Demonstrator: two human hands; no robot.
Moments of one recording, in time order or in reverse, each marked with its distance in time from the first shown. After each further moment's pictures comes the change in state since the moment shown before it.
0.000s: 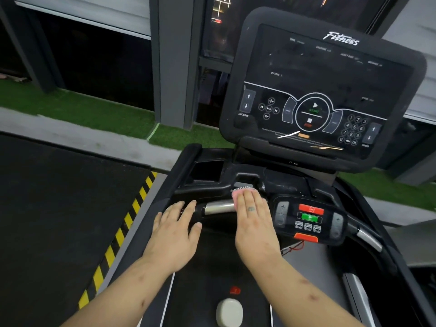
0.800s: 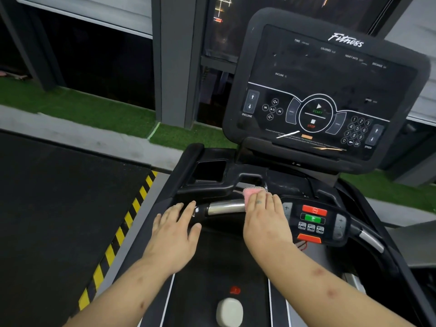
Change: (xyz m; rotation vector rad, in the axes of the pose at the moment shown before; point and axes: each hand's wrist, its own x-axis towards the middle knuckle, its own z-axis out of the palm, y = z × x) left_hand -0.005 -0.007 -0.006 -0.053 -0.022 -0.019; right_hand 0.015 -0.004 -0.044 -0.423 -0.284 0.039
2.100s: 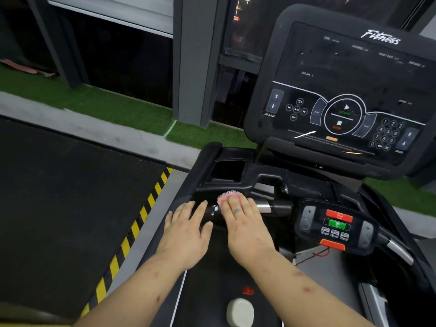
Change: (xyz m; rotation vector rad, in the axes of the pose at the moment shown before) left_hand -0.001 -0.015 -0.003 0.073 -0.009 -0.044; right_hand 0.009 -0.064 0.010 0.331 0.116 -0.297
